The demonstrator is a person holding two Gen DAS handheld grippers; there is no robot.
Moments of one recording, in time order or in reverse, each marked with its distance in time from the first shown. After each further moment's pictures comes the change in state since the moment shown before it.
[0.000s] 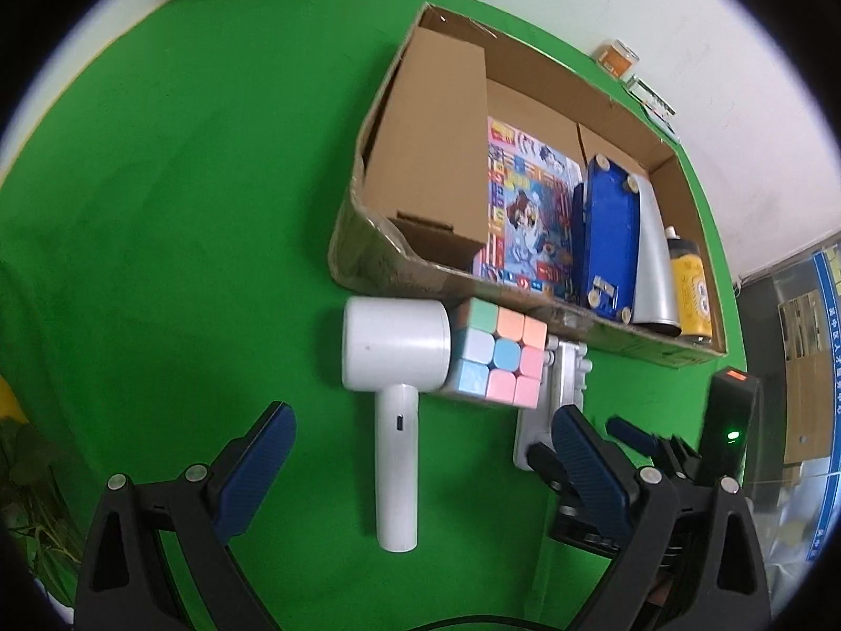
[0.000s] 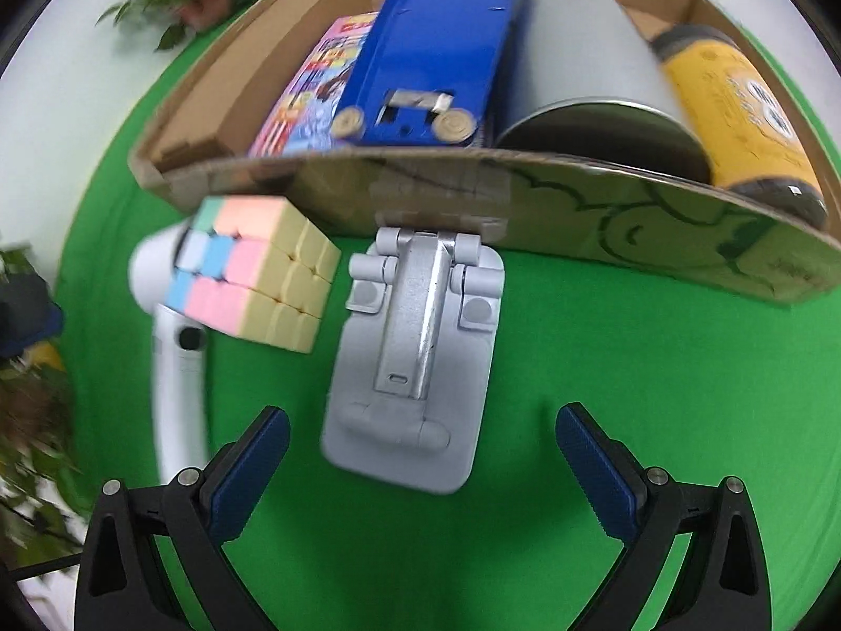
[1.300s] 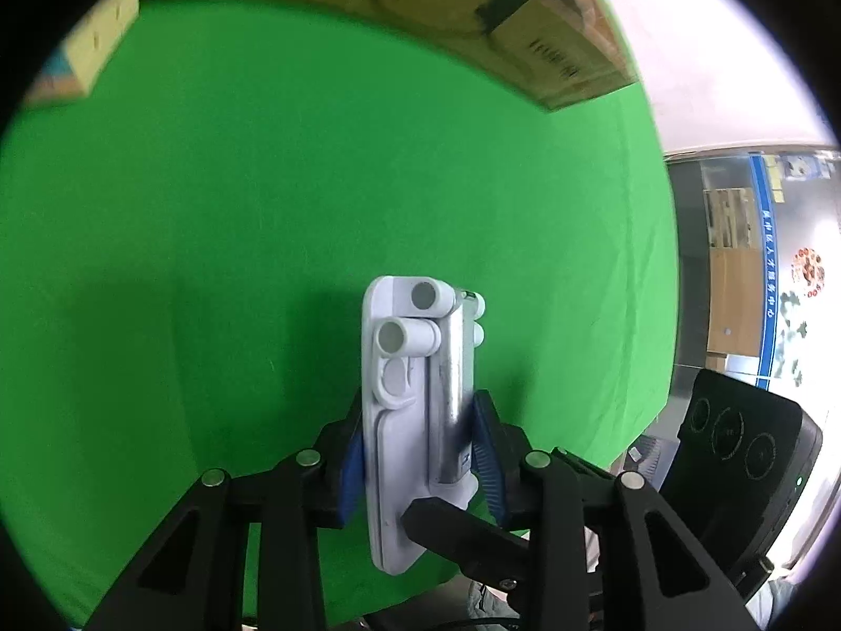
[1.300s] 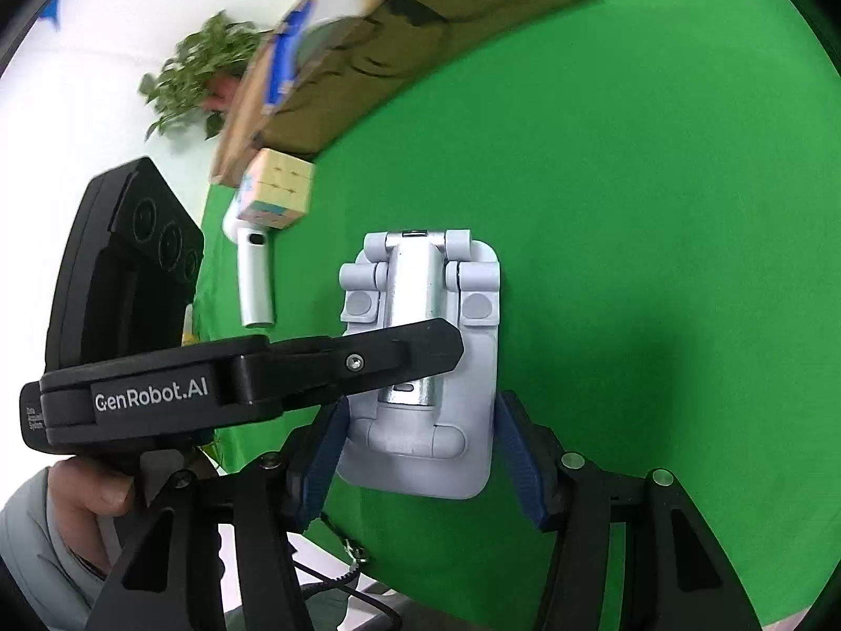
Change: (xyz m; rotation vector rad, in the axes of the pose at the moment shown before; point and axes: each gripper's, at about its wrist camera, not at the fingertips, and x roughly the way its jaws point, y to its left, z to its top) left arm 0.098 -0.166 -0.120 0.061 0.372 -0.283; right arm -0.053 -0.146 -0.165 0.314 0.009 0.499
